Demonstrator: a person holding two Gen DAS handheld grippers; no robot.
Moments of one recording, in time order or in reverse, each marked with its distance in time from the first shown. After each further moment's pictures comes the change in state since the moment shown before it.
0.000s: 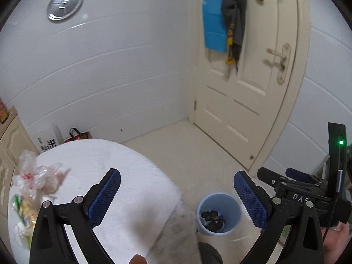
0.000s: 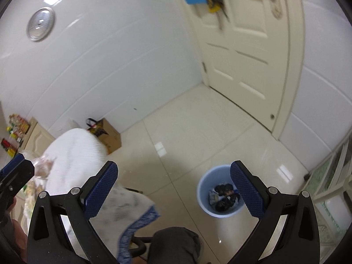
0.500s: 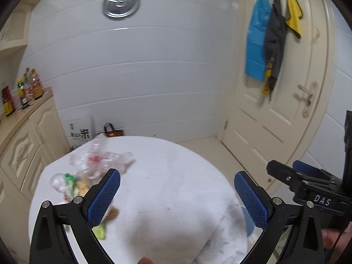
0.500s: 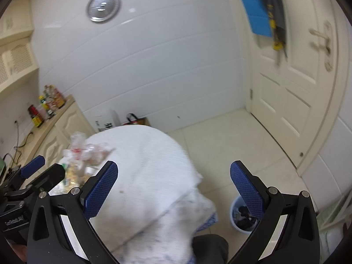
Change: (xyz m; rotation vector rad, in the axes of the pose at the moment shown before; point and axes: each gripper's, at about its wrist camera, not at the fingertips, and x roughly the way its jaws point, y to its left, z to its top) left arm -0.141 0.103 -0.065 -0.185 -0.101 0.140; right arm -0.048 0.159 -0.018 -0.254 -0.080 0.176
